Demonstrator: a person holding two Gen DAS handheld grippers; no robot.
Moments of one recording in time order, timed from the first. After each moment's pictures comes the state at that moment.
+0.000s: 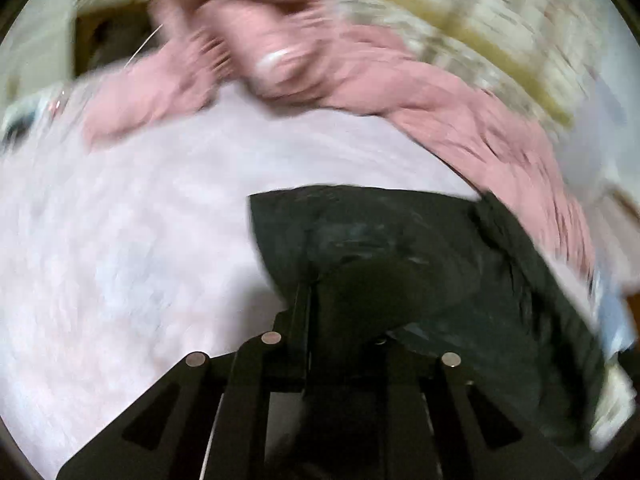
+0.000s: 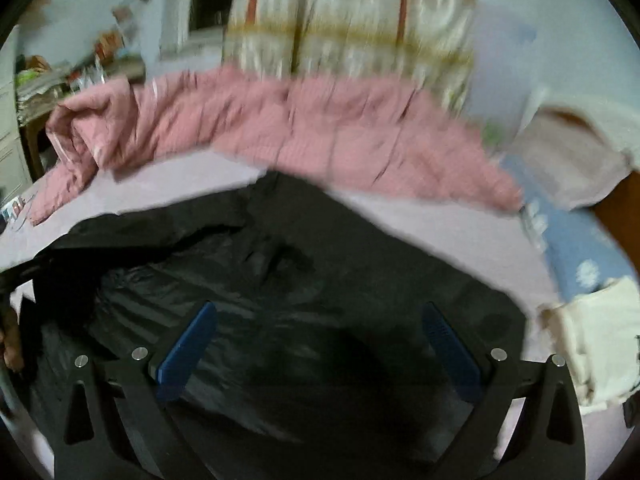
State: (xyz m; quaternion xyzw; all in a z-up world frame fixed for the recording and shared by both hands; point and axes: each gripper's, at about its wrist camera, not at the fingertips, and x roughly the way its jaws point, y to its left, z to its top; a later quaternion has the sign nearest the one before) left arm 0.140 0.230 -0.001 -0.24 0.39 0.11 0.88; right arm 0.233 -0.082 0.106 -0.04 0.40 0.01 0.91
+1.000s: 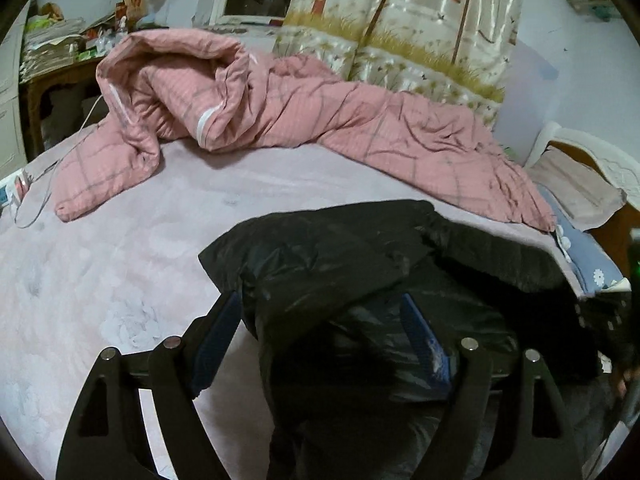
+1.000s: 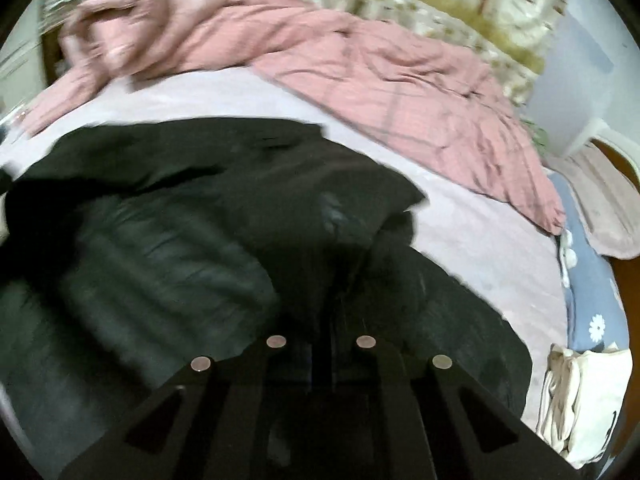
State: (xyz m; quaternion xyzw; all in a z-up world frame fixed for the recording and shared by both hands) left arm 0.120 0.205 0.047 -0.13 0.33 -0.01 0.94; right arm 0.234 -0.040 0.071 -0.18 0.46 0.07 0.87
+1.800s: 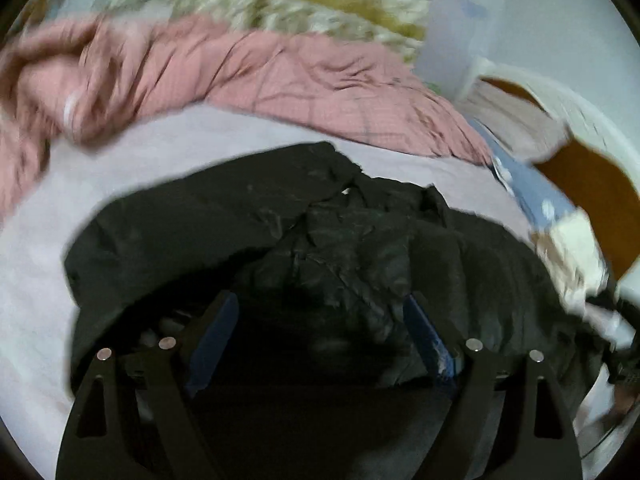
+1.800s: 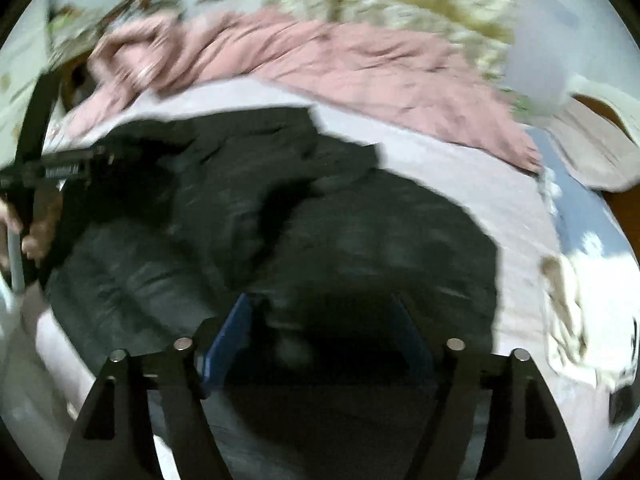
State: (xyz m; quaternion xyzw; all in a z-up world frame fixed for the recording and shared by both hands) left arm 0.169 0.118 0.024 -0.12 0.40 -0.15 0.90; right arm 0.105 -0.141 0.092 -0.06 0.42 0.01 0.91
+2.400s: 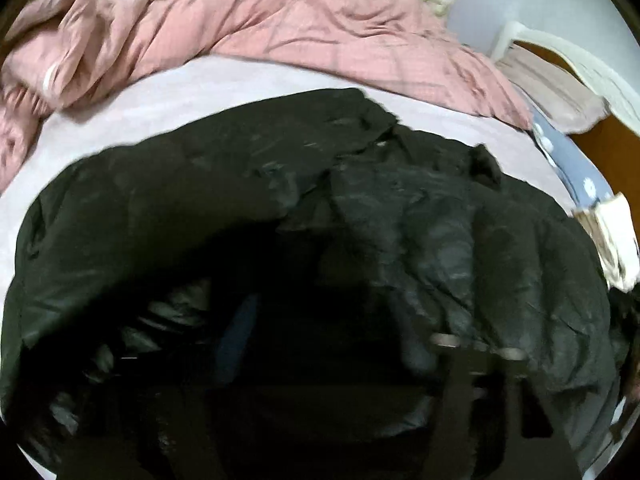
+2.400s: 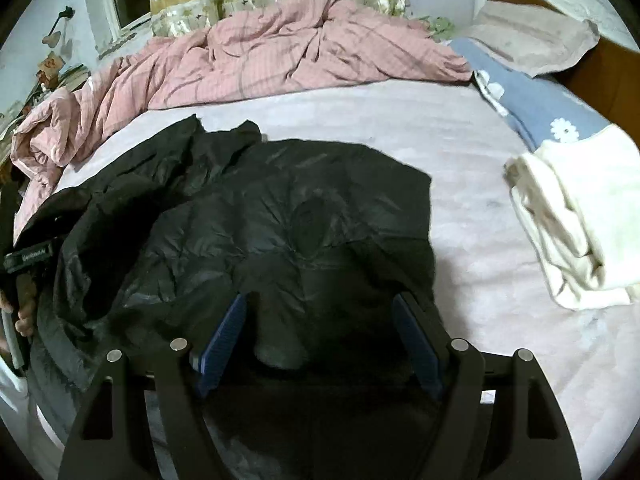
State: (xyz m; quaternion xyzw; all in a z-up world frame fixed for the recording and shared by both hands) left arm 0.202 0.091 -0.018 -0.05 0.46 -0.12 0.88; right arm 0.144 -0.233 0.039 0.06 0.46 -0.05 0.89
